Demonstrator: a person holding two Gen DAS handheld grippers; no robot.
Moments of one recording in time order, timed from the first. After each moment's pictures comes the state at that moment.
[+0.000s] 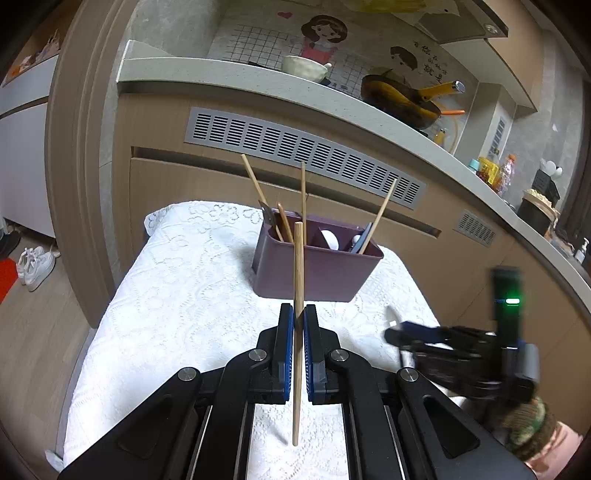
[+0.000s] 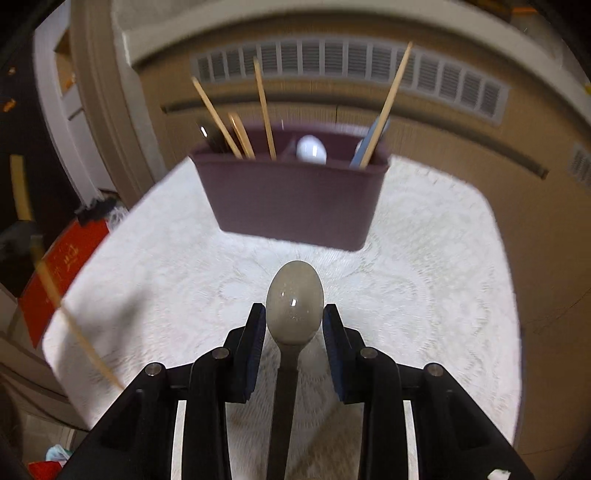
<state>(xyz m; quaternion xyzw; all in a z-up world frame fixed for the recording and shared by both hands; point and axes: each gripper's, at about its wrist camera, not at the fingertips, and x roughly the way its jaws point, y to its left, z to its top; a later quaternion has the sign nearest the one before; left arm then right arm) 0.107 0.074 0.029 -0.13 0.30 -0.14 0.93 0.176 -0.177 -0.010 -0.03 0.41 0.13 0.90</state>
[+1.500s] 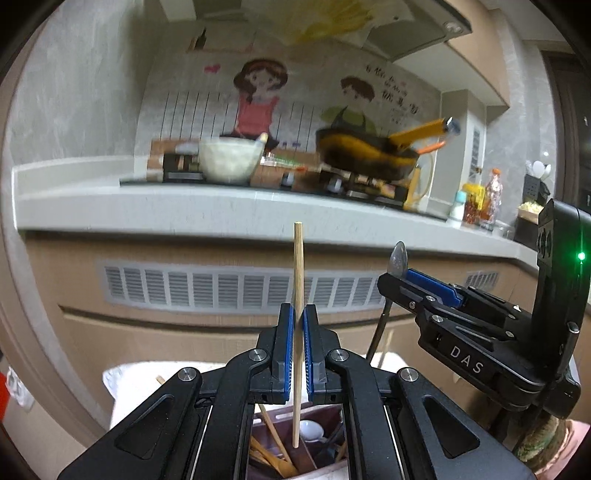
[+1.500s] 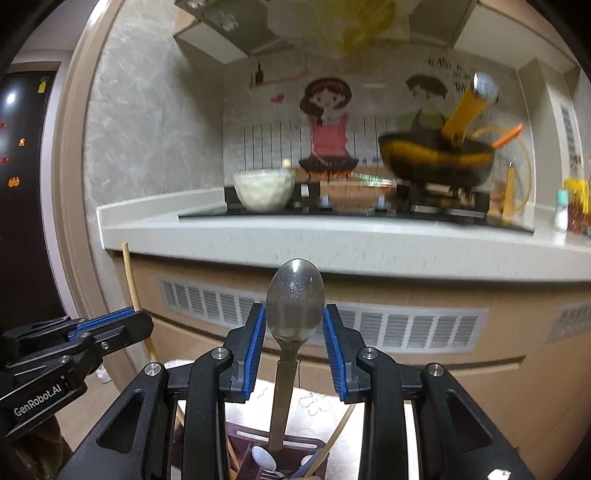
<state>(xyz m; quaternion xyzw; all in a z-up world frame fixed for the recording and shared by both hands) 0.321 0.005 0.137 -0.05 0.20 -0.19 0.96 0.329 -0.203 0.155 0.01 0.16 0.10 0.98</state>
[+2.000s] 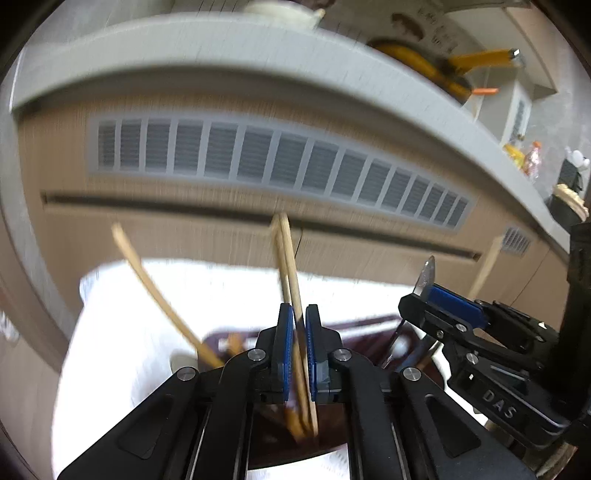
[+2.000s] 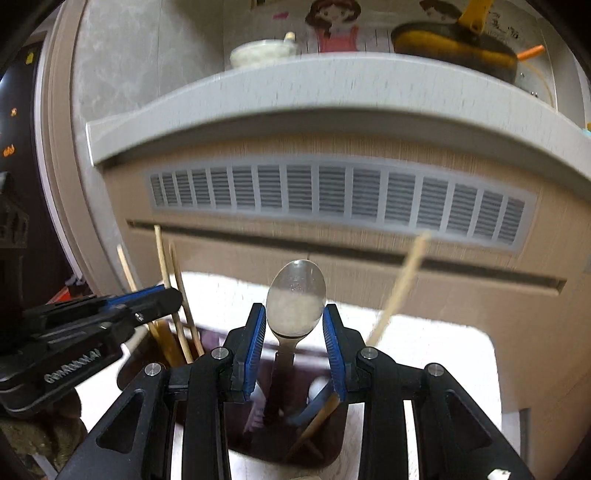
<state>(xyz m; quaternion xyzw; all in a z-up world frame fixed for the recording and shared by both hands) 0.356 0.002 0.012 -0.09 0.33 -0.15 0.93 0.349 -0.192 0.038 0.00 0.29 0.12 0.95</state>
